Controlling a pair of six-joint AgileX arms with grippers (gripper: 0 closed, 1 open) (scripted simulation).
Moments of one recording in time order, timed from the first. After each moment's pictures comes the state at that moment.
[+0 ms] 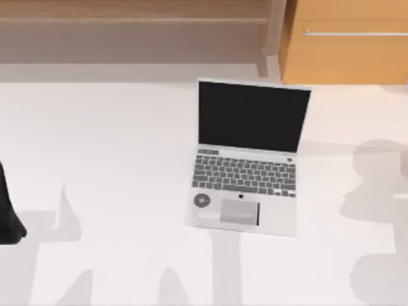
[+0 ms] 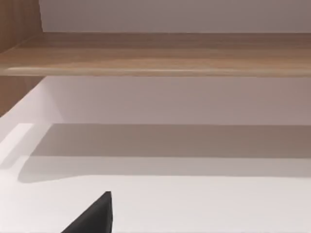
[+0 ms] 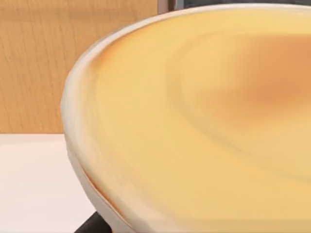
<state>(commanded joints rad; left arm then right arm) 0.00 0.00 0.00 0.00 0.00 0.00 -0.29 1.85 0.36 1.28 -0.25 -0.05</state>
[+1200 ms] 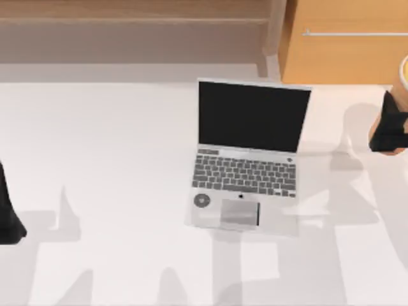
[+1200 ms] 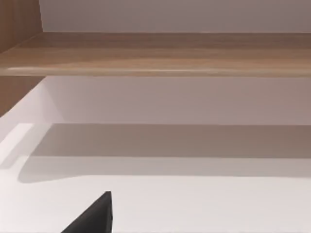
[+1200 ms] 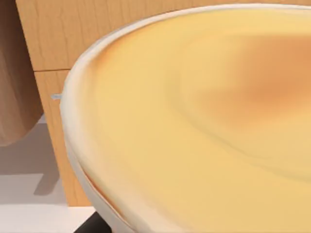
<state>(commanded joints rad) 0.00 0.00 0.00 0.00 0.00 0.00 0.18 1.59 0.29 1.21 0.15 0.11</state>
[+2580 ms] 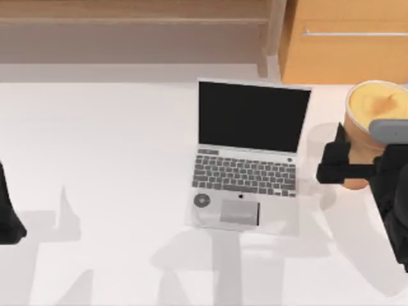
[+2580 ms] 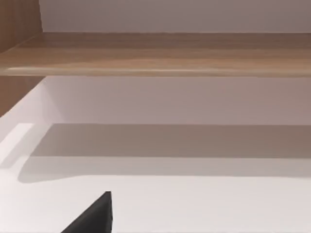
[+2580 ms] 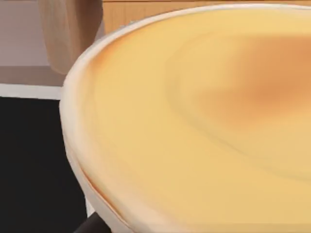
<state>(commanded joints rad) 0.00 0.00 0.00 0.00 0.00 0.00 0.57 1.47 0.29 0.94 0.59 0.15</state>
